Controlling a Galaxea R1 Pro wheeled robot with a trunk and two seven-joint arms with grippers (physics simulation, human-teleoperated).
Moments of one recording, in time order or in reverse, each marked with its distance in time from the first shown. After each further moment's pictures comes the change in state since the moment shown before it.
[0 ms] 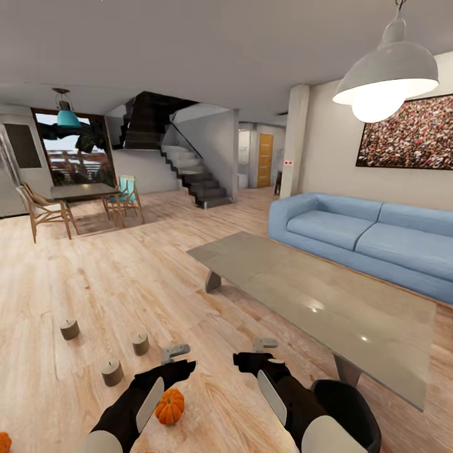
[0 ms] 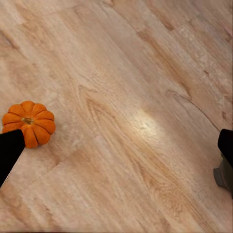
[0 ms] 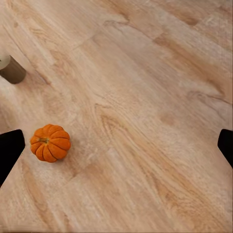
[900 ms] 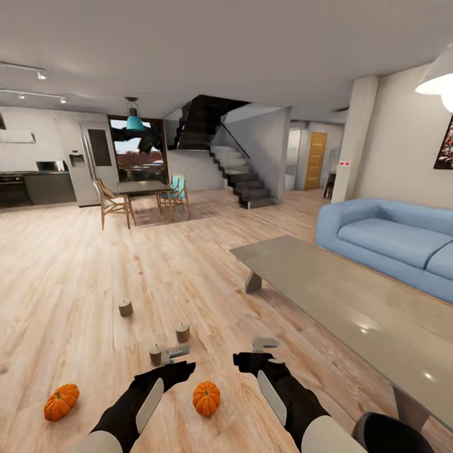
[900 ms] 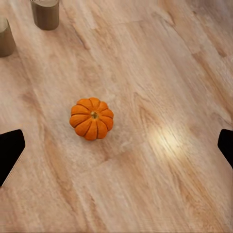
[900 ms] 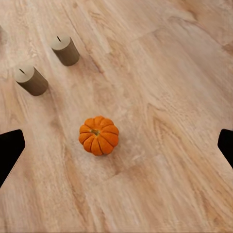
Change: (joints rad) left arm 0.000 0.000 0.002 0.011 0.001 -0.002 -0.001; right arm 0.000 0.001 0.000 0.001 0.005 -0.002 0.001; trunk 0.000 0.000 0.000
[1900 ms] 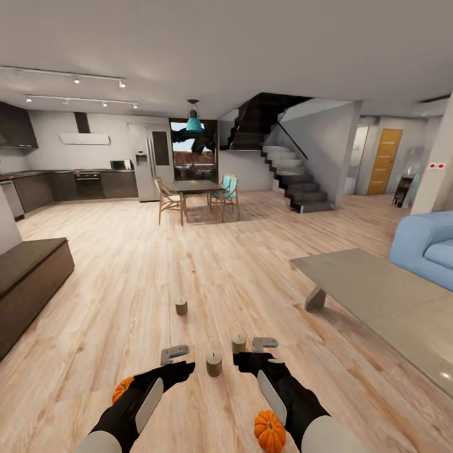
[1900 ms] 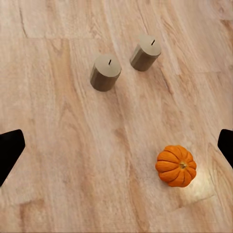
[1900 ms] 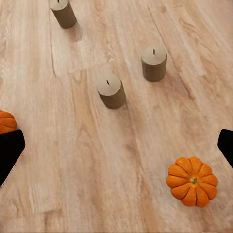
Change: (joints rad) left arm 0.000 0.002 0.002 0.001 0.003 0.000 0.001; right arm 0.000 0.000 0.001 -0.002 0.001 -0.001 0.001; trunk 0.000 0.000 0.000
